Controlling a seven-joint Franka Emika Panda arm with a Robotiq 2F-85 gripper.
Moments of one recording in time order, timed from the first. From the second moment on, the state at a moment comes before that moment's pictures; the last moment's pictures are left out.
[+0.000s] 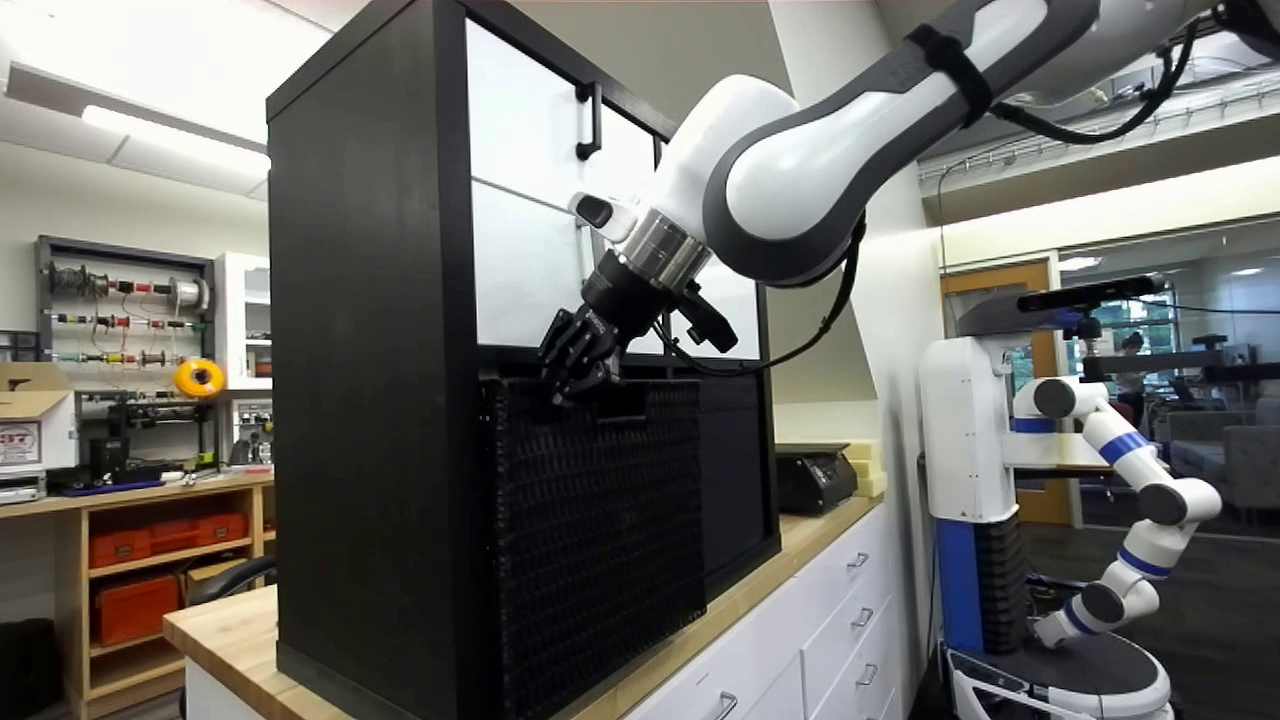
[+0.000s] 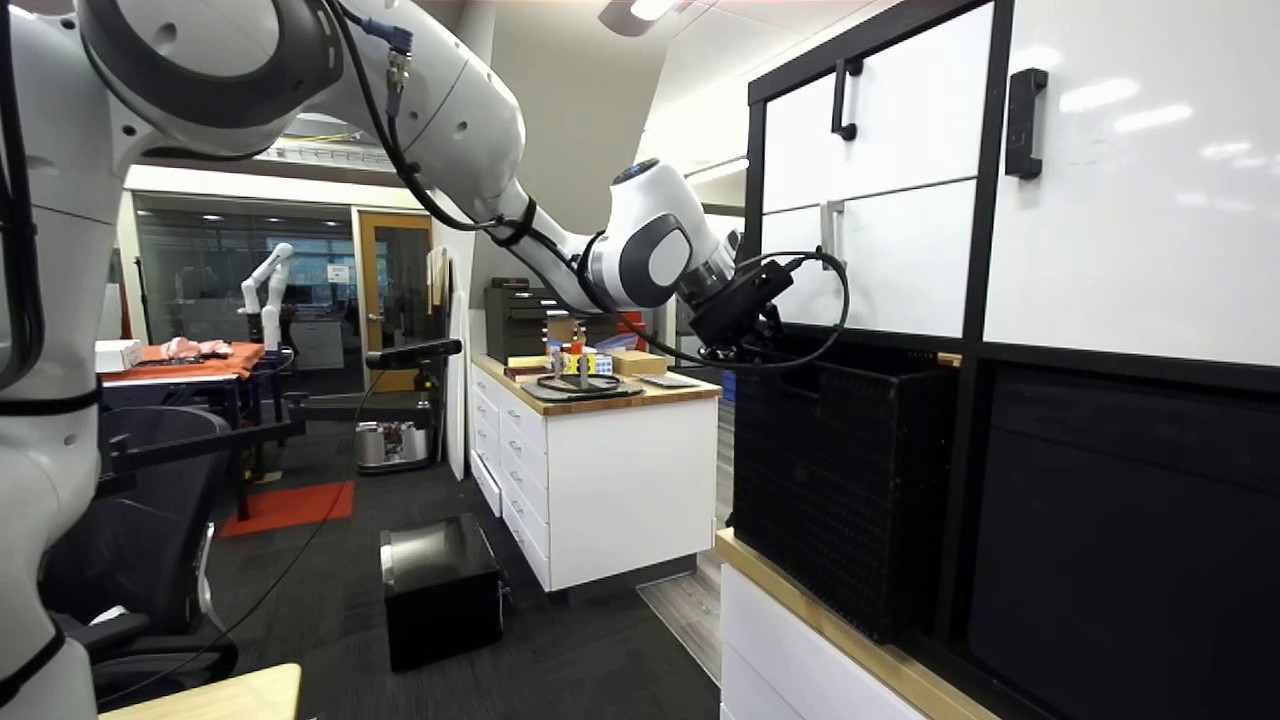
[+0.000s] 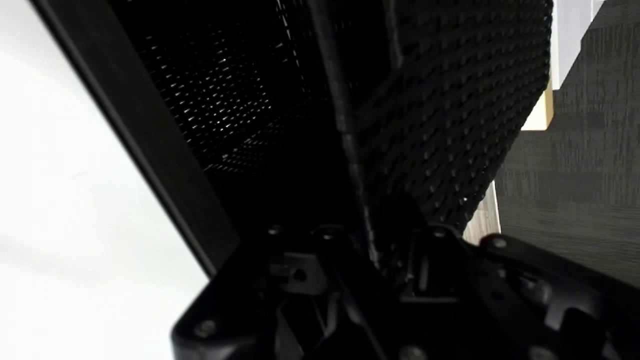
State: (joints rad) arm 0.04 0.23 0.14 -1.88 -0.13 2.88 -0.98
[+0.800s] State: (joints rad) arm 0.03 0.02 0.17 -2.06 0.05 2.76 -1.16
